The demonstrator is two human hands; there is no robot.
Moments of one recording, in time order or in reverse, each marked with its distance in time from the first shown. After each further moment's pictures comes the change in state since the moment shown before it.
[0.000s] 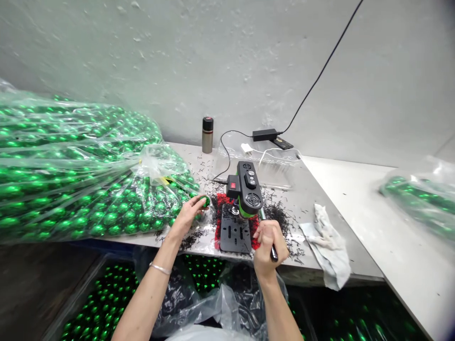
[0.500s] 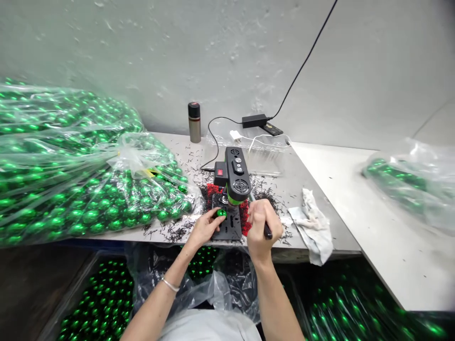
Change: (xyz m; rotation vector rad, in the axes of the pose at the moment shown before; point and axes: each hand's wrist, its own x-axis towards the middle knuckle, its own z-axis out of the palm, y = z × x) left_hand -0.054 -0.030 0.073 0.123 -0.237 -0.033; right_hand 0.029 -0.018 -0.003 -0.032 -0.076 0.014
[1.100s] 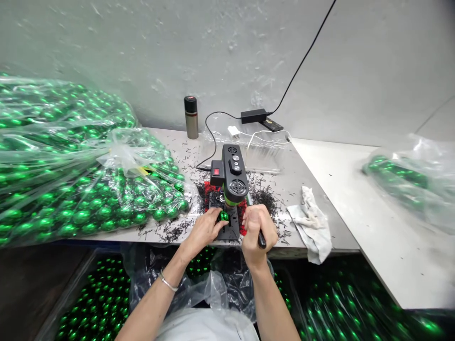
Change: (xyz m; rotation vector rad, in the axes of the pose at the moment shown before) left_hand 0.000 0.007 0.000 0.705 -0.027 0.453; right_hand -0.012 0.005 0.000 -0.017 0.017 -0.075
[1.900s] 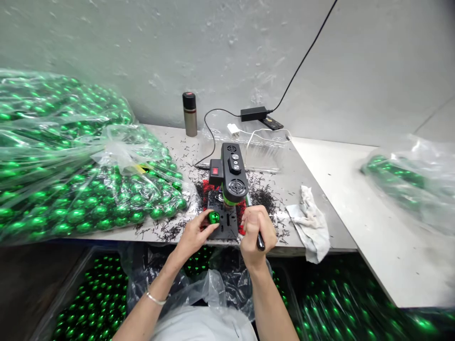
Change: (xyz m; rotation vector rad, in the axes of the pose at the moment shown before) left_hand -0.031 -0.008 0.001 -0.693 0.148 -0.280; right_hand -0.002 0.003 -0.002 0.011 -0.024 -0.015
